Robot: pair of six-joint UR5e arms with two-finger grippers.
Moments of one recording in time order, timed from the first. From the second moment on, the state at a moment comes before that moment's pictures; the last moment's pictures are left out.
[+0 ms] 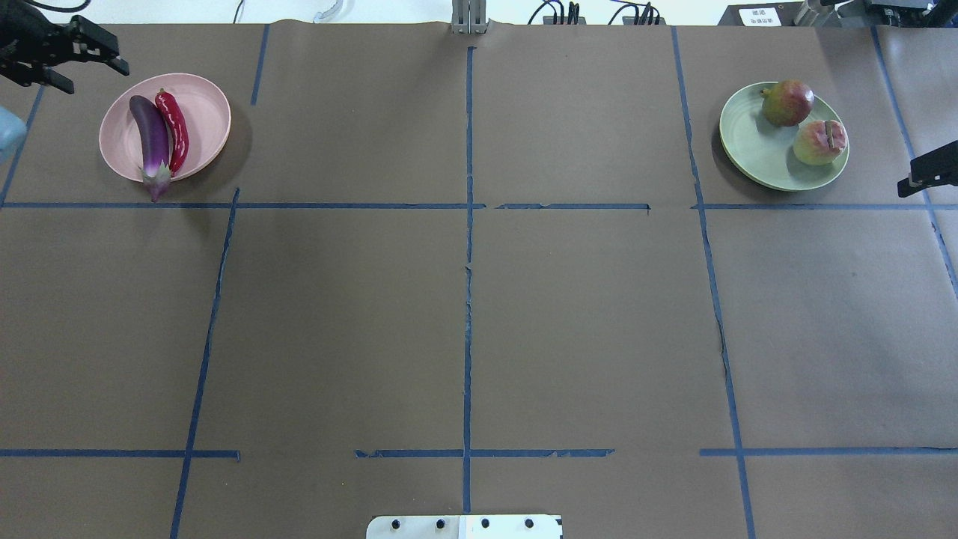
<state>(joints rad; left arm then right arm) -1.28 -1.97 -1.32 -2.12 -2.32 -0.84 1.31 -1.62 1.90 -1.43 2.32 0.59</state>
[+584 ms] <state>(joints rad) -1.41 -1.71 -1.55 -1.97 -2.37 -0.31 1.56 -1.70 1.90 -1.78 2.35 0.00</state>
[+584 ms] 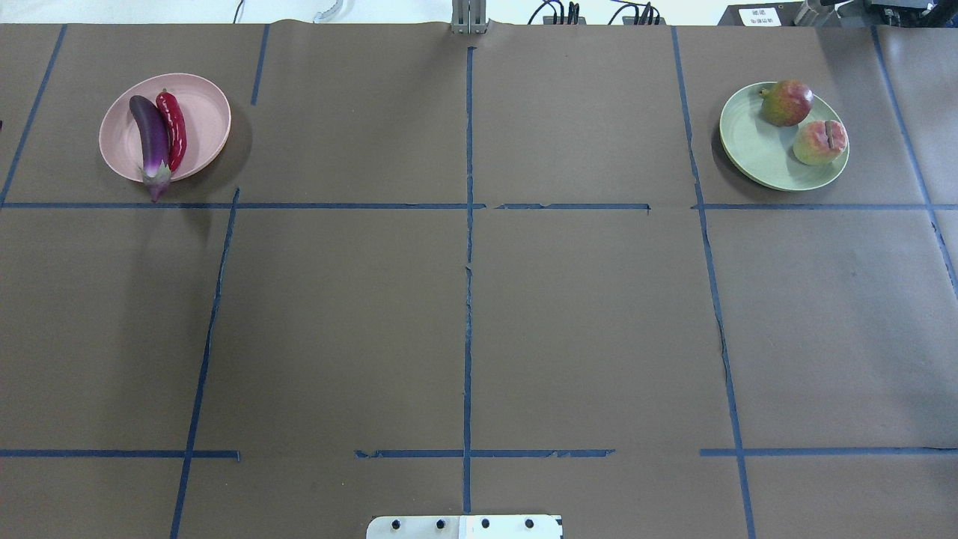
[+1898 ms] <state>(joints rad) -1.56 -1.51 -1.87 -1.36 -2.37 0.16 1.61 -1.85 1.95 -1.74 2.36 -0.20</state>
